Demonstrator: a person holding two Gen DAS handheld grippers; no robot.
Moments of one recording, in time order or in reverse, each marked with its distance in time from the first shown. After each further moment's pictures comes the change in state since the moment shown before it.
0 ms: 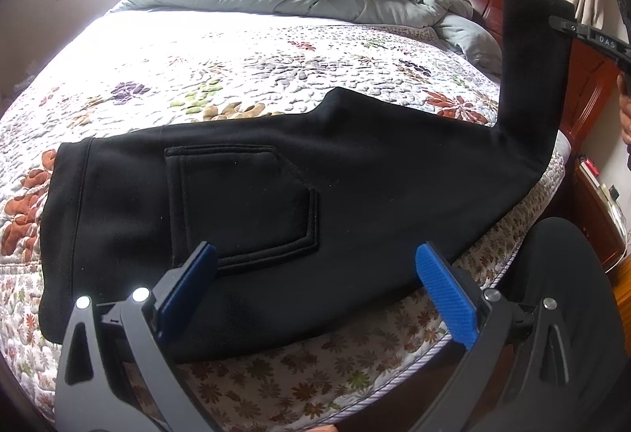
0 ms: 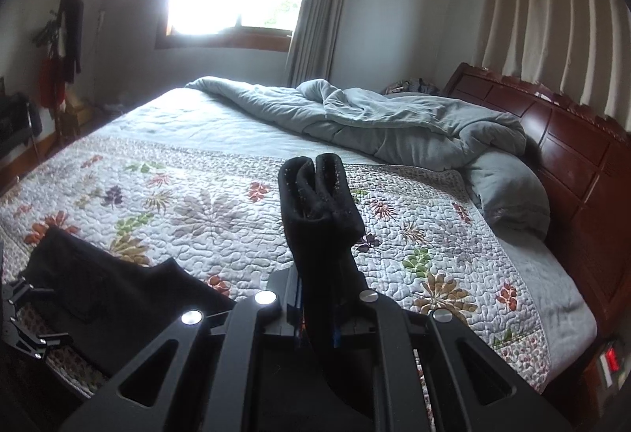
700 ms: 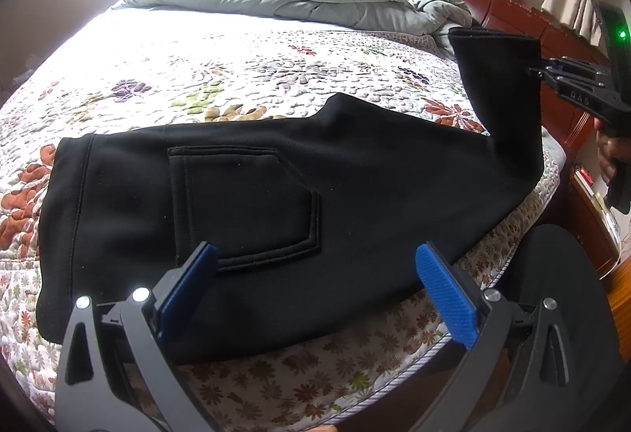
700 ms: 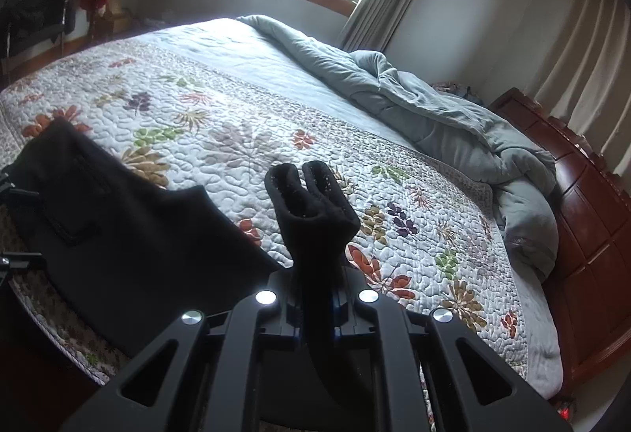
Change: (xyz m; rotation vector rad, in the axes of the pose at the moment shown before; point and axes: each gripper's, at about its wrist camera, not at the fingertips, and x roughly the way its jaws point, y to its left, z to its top) left arm -0.003 0.006 -0.001 -0.029 -0.019 -0.026; right arm 0.045 0.091 -0.031 -0.290 0.129 0.013
